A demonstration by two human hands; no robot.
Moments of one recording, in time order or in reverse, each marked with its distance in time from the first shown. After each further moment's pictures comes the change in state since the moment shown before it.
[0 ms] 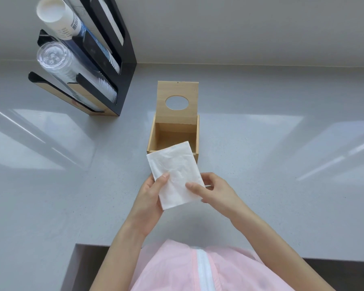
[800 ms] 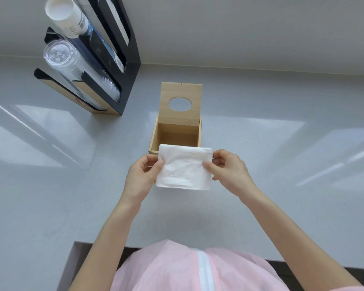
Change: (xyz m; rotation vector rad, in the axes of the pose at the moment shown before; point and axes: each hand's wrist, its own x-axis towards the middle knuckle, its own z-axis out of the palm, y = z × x) left_hand 0.018 0.026 -0.010 0.519 0.328 0.182; right_hand 0.023 -0.030 -0.027 -0.166 0.244 -0.193
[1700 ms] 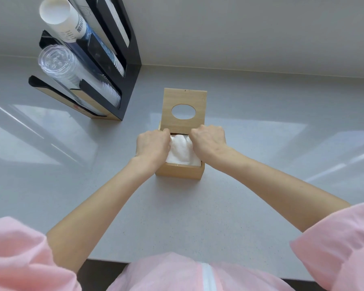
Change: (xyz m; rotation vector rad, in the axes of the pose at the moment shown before) left_hand 0.099 0.043 0.026 1.536 -0.019 0.346; right_hand 0.092 -0.066 0.031 -1.269 -0.087 -0.340
